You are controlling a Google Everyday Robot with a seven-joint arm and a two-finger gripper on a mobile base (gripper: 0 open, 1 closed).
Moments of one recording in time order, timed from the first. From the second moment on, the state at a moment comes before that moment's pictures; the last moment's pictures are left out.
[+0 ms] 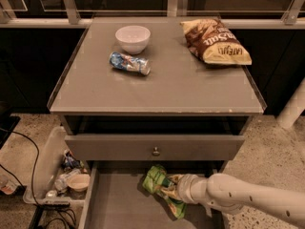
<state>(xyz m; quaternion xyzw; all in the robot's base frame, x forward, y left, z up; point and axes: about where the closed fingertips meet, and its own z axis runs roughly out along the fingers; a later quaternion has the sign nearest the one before) 0.483 -0.084 0.434 -0.48 0.78 0.16 0.37</state>
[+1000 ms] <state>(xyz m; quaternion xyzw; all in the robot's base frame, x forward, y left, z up) 0.488 -0.080 0.417 -0.48 0.78 0.15 0.37</state>
